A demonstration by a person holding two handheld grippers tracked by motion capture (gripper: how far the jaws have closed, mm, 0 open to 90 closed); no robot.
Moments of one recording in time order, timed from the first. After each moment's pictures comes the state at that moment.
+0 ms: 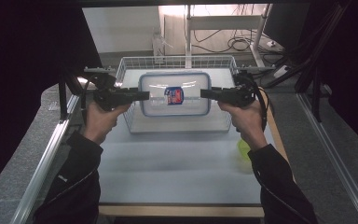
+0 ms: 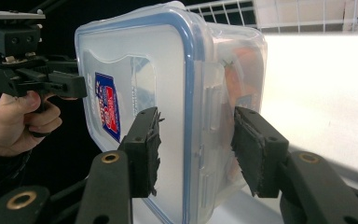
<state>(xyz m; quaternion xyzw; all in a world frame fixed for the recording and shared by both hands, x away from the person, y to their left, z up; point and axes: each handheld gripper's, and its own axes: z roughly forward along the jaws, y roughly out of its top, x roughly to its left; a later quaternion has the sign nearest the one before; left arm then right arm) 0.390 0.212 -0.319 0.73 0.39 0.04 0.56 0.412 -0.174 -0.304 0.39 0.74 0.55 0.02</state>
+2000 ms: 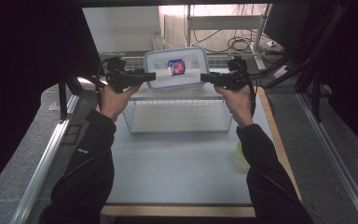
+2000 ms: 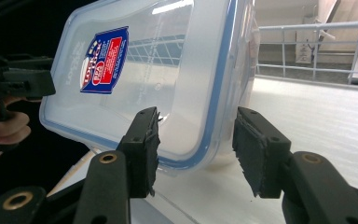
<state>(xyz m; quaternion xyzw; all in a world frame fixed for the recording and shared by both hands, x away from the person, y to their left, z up) 0.460 0.203 -0.331 0.71 0.40 0.09 0.57 0.479 -0.167 -0.317 0.42 0.73 0.54 0.08</state>
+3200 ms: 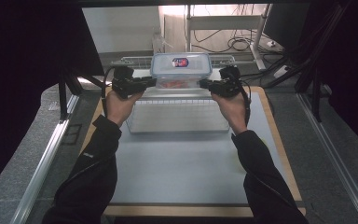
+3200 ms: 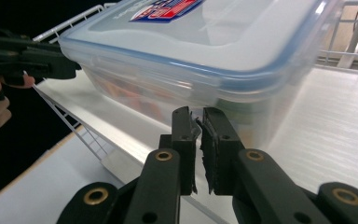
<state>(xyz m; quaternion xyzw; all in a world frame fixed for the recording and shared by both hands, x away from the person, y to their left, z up) 0.451 0.183 -0.346 0.74 0.41 0.15 0.52 0.467 -0.151 -0.334 0.39 0.76 0.51 0.12</state>
